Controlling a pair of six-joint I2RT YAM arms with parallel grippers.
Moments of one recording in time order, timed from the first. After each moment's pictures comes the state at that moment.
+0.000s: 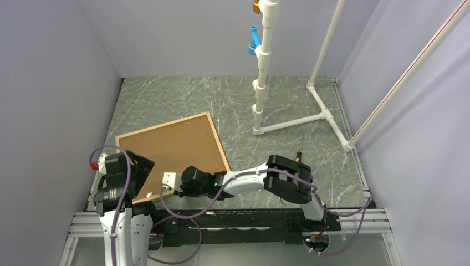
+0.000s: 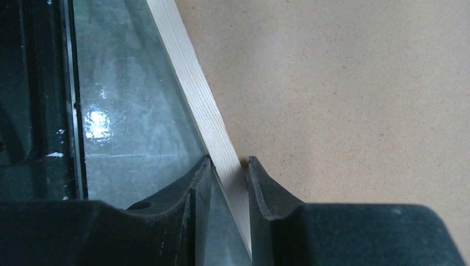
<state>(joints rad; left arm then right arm) 0.21 0.43 0.70 -1.09 -0.08 -0.88 1.35 2.04 1.20 0.20 0.04 -0.30</state>
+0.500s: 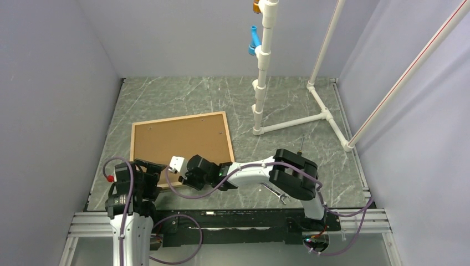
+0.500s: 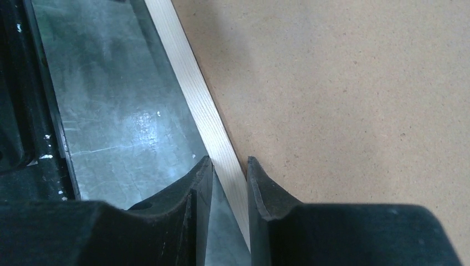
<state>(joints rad) 0.21 0.30 0.42 -0.97 0.16 -1.16 1.27 1.99 1.19 0.14 -0.02 -0.09</state>
